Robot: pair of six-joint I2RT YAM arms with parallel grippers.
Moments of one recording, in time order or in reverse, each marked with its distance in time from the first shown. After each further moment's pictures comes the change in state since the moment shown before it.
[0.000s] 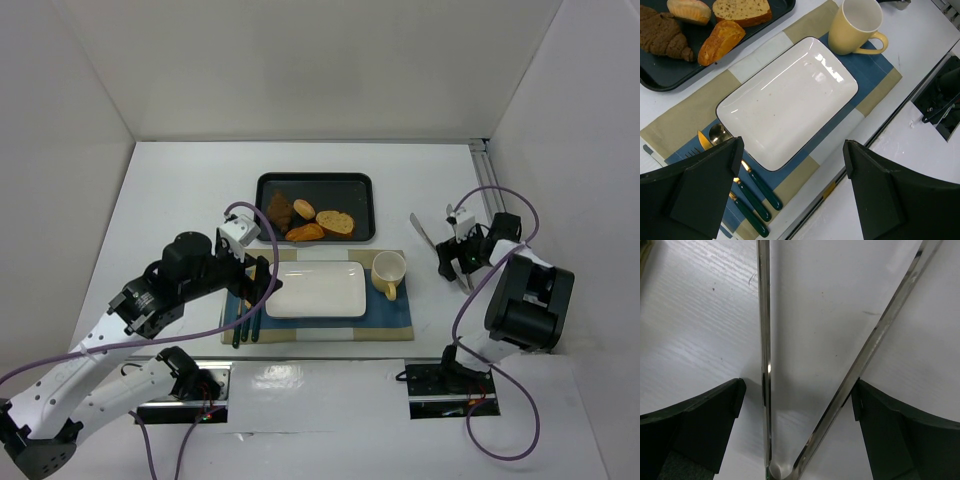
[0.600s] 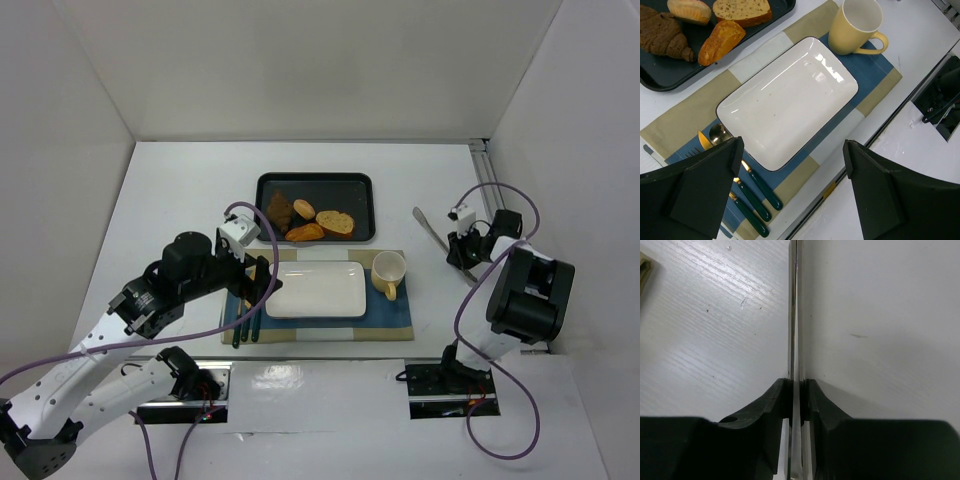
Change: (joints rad) left arm 0.000 0.000 0.000 0.000 -0.001 0.000; right arm -0.005 0.067 0.025 0.063 -0.040 0.002
